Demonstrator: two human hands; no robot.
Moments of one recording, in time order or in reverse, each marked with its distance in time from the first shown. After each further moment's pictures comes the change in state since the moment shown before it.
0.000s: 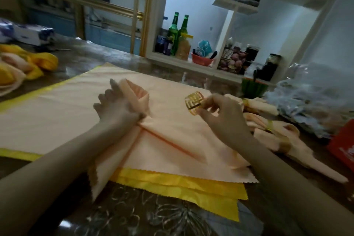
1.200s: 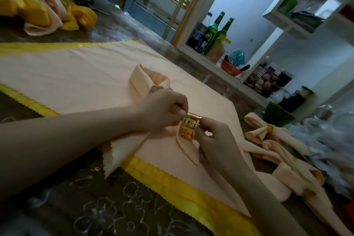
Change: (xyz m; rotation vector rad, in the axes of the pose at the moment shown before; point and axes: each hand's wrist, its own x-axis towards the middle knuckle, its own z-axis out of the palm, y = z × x) left_hand 0.005 -0.016 0.021 -0.336 -0.041 0.696; right_hand -0.006 -0.029 0.055 0.192 -0.425 0.052
